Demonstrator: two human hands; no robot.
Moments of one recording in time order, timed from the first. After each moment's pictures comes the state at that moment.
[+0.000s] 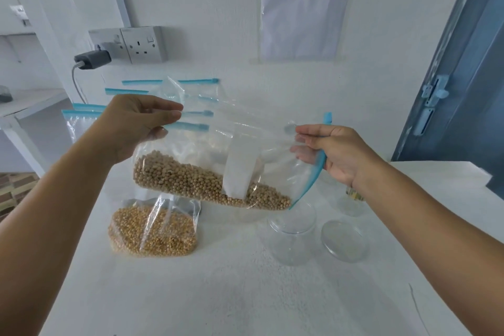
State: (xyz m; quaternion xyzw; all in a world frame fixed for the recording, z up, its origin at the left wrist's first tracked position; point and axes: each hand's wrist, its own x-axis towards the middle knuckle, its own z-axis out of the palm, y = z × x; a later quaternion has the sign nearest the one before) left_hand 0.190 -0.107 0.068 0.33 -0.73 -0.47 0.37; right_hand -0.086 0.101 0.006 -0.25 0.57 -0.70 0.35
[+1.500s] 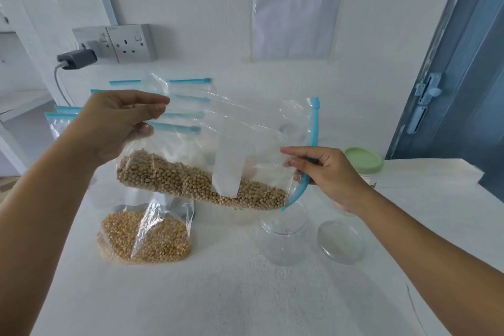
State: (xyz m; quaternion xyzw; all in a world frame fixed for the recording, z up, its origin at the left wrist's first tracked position) left_hand 0.190 -0.111 0.073 0.30 -0.70 -0.52 0.38; right_hand -0.092 0.114 -0.045 -0.44 0.58 -0.63 0.28
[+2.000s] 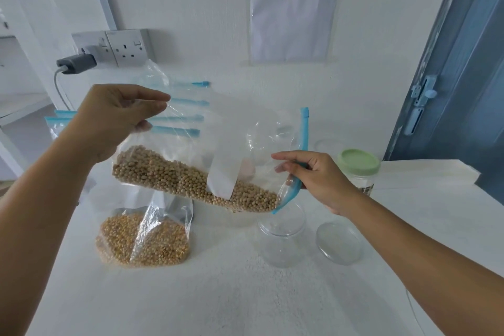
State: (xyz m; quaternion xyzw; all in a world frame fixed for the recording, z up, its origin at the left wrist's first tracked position) left_hand 0.189 -0.110 0.082 0.27 -0.78 -0.40 0.41; right_hand -0.085 0.105 -0.049 -0.45 0.62 -0.59 0.27
